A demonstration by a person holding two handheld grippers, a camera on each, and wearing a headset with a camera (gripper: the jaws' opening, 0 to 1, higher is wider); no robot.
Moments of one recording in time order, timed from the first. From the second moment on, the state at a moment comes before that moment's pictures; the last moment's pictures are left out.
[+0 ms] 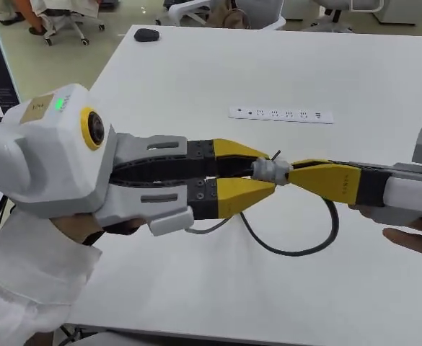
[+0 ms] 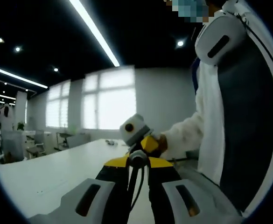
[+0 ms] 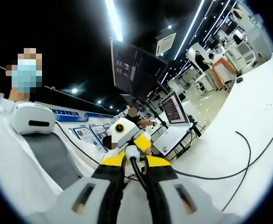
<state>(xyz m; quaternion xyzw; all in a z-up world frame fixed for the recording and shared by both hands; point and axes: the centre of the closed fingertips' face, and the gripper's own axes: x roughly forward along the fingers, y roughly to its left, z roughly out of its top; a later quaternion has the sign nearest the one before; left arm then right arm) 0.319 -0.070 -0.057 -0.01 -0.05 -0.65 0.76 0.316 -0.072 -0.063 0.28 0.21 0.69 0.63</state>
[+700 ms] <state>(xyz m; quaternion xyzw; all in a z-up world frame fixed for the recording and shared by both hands) 0.323 -0.067 -0.060 -0.13 0.04 -0.66 0.74 0.308 -0.064 -0.061 0.10 0.13 0.71 0.69</state>
